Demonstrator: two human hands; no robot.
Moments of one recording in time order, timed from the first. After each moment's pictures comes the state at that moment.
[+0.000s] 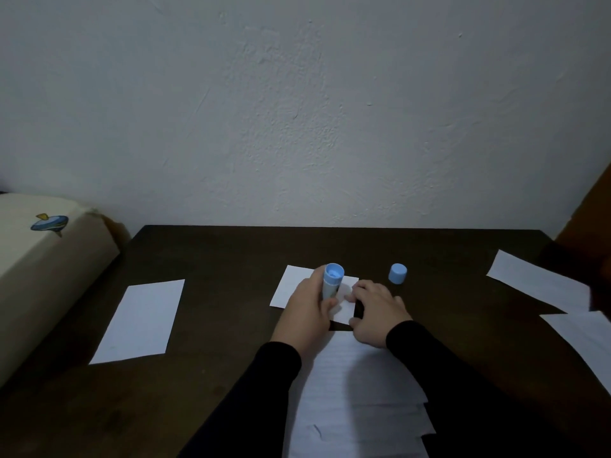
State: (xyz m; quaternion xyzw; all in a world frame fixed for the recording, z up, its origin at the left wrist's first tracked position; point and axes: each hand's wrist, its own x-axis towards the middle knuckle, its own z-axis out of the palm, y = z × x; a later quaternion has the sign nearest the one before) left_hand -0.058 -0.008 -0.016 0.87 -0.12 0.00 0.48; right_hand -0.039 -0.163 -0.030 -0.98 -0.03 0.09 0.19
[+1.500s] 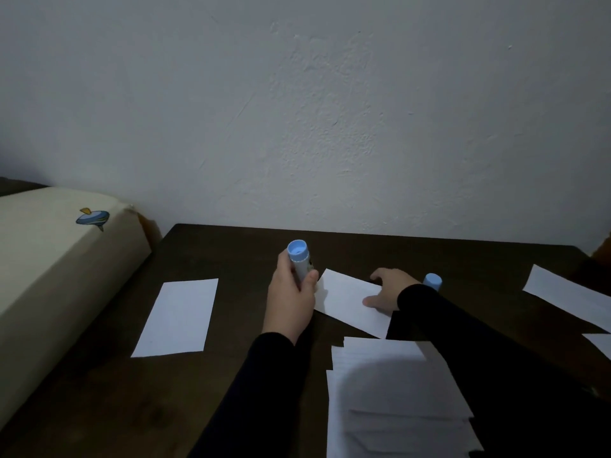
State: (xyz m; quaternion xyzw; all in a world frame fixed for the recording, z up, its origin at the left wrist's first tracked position) left_hand -0.043 0.059 0.000 0.81 0.04 0.08 0.58; right_hand 0.024 -0.132 -0.011 -0.97 0.08 0.18 0.14
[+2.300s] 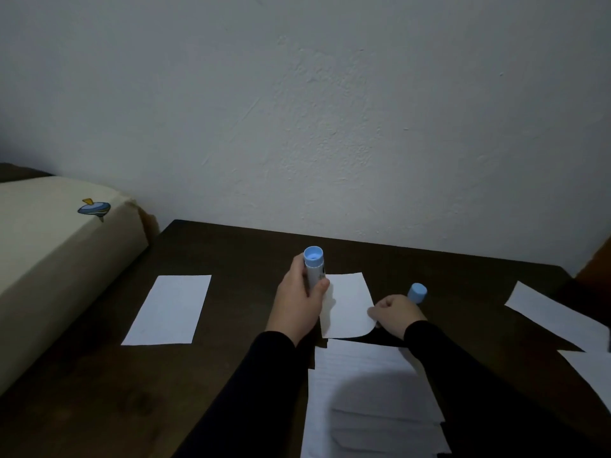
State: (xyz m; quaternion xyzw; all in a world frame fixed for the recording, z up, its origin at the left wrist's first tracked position) left_hand -0.055 0.036 0.013 0.82 0.00 0.03 0.57; right_hand -0.019 -0.154 -0.017 -0.90 0.17 0.15 0.37
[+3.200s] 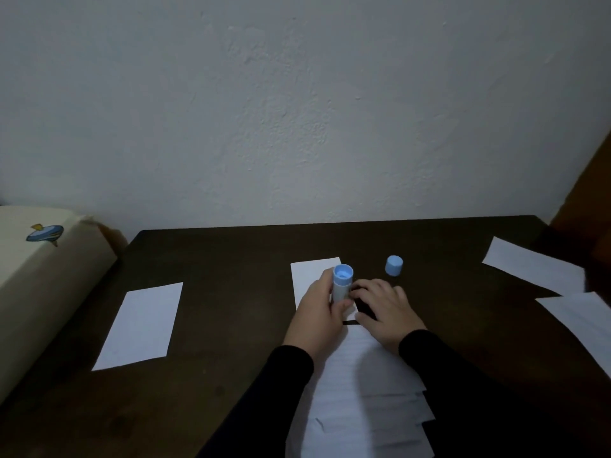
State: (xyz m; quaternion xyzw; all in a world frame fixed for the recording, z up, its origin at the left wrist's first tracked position) left_hand -0.069 -0.024 -0.016 0.86 -0.15 0.00 0.48; right_hand -0.050 -0.189 -0.055 -0.97 -0.13 0.00 0.18
